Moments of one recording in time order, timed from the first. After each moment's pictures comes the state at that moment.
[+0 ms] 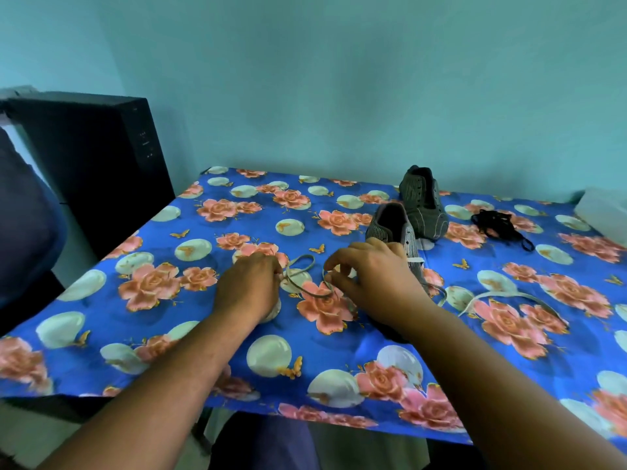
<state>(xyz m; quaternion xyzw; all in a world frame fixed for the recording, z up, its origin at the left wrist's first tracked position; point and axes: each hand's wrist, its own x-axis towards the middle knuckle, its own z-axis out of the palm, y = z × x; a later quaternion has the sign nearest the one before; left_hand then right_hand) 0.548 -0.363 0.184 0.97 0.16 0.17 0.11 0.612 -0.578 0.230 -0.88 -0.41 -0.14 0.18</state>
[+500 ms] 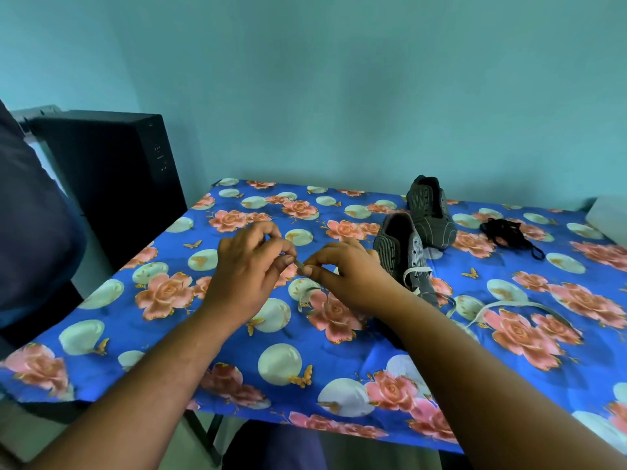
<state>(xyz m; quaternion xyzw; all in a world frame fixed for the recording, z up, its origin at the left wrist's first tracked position) 0.525 -0.345 0.218 0.90 -0.05 0.41 0.12 0.611 -0.536 0.243 -0.86 -0.43 -0.01 0.28</state>
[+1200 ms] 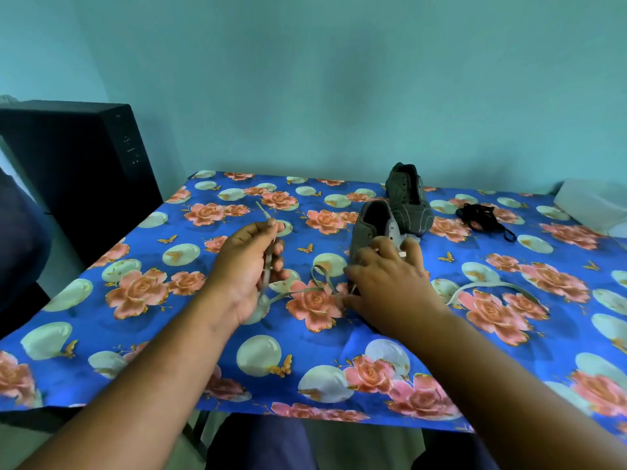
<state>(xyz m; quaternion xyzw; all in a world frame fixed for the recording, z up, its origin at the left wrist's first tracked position) 0.533 -0.399 0.249 0.56 0.14 0.17 0.80 0.593 -0.605 0.233 -0.92 -0.35 -0.17 -0.06</state>
